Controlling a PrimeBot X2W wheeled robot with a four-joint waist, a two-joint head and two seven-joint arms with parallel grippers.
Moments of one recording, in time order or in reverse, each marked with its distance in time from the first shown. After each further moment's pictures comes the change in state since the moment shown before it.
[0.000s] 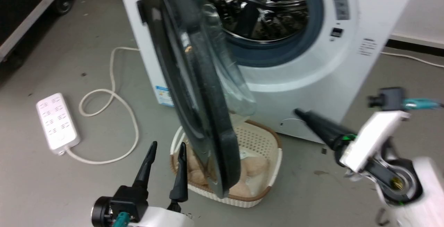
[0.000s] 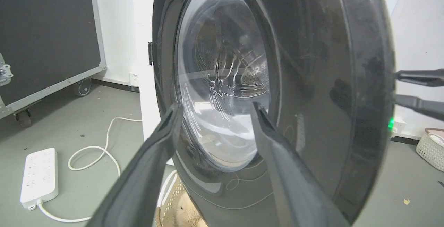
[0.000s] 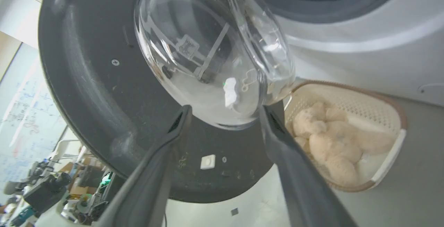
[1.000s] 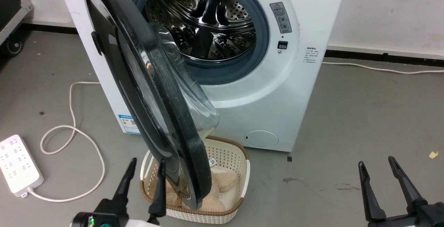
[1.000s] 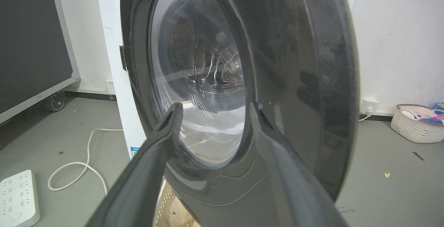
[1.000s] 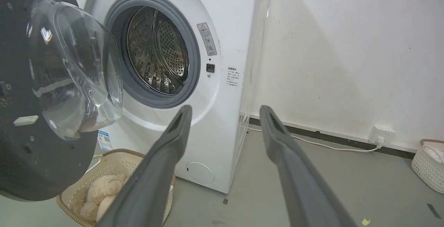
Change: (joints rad) left arm 0.066 0.000 0.143 0.038 0.079 -0.102 0.000; right arm 0.516 0.124 -0.250 -0.217 -1.081 0.000 -0.858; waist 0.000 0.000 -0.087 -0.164
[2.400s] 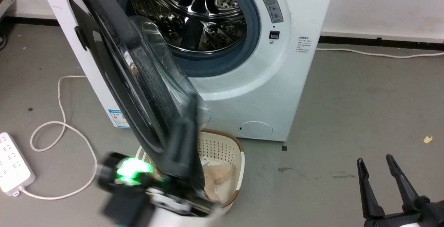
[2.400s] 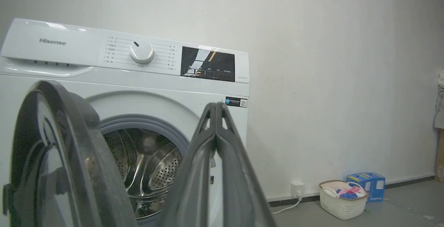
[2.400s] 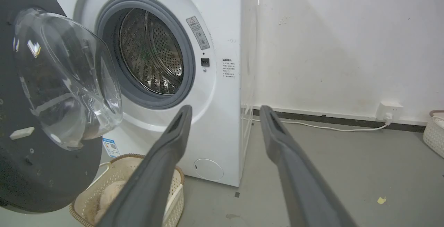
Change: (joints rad) left arm -0.160 -0.001 -0.259 -0.446 -0.030 0.082 0.029; right arm -0.011 0.003 0.018 0.007 0.081 0.000 0.000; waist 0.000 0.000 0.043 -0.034
